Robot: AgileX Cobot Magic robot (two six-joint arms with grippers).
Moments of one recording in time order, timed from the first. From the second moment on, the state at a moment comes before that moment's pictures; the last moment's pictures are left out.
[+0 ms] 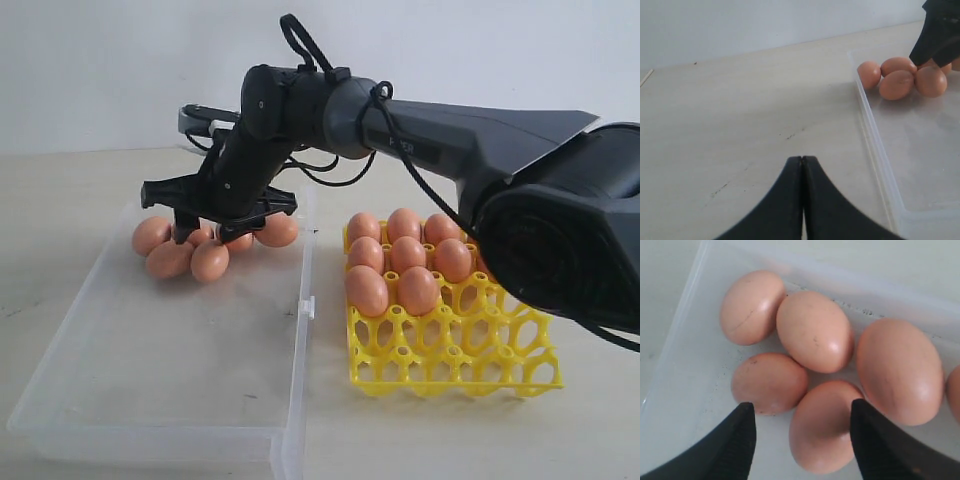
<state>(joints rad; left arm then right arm) -0.05 0.01 0.00 0.10 0.38 0.03 0.67 2.49 -2.16 0.33 0.86 0.21</state>
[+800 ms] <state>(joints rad) -0.05 0.01 0.00 0.10 0.38 0.03 0.67 2.55 -2.17 0.27 0.85 0.25</state>
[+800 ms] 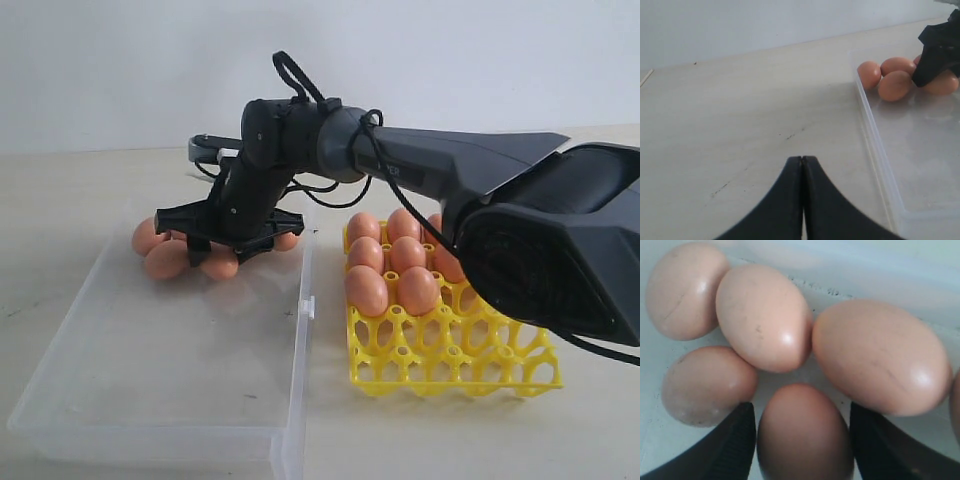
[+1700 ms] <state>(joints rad) -0.05 0.01 0.00 0.10 0.38 0.03 0.72 2.26 -1.99 0.23 0.62 -0.02</state>
